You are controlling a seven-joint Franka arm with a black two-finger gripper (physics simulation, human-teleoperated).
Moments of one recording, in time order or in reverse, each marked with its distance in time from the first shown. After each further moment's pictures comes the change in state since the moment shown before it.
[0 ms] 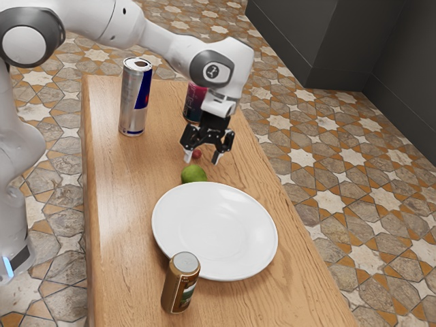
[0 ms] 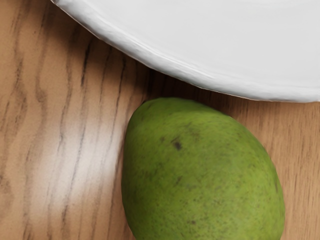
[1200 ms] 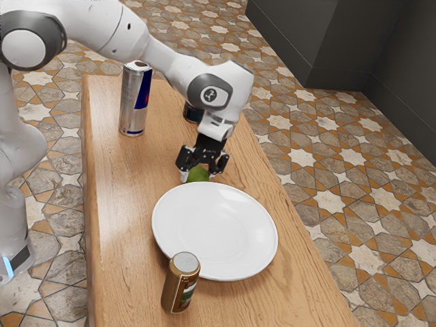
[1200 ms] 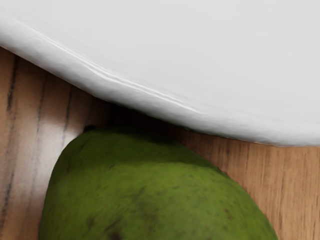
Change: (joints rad) arm -0.054 0.027 0.003 -0.091 0.006 0.068 -0.029
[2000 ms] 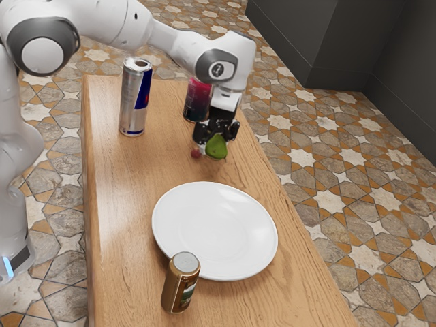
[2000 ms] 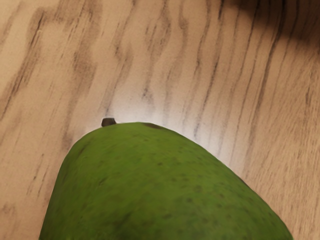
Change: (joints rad) arm 0.130 0.033 -0.009 0.176 0.002 0.021 -0.013
